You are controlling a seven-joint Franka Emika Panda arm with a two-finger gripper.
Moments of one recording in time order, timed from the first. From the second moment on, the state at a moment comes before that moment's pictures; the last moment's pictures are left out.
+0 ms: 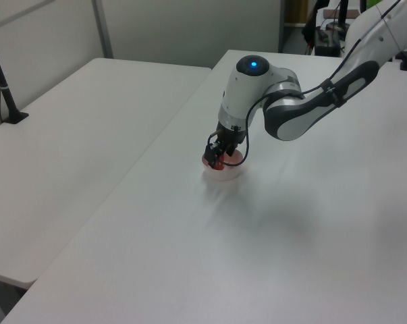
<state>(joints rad) 0.25 0.59 0.02 -1.59 -0.43 2.45 0.91</state>
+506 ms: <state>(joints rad) 0.23 0.59 0.02 -1.59 -0.43 2.45 0.93</state>
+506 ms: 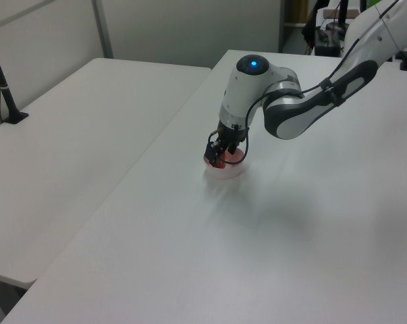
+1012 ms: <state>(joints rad) 0.23 0.59 0.02 -1.58 -0.46 2.45 1.05</state>
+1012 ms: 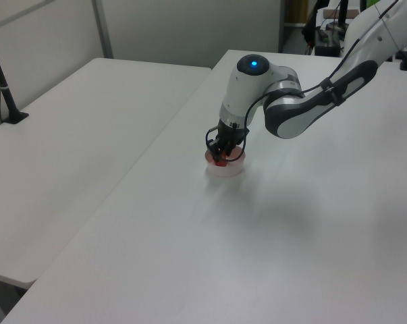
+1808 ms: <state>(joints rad) 0.22 0.52 0.02 -1.58 -0.46 2.45 1.04</state>
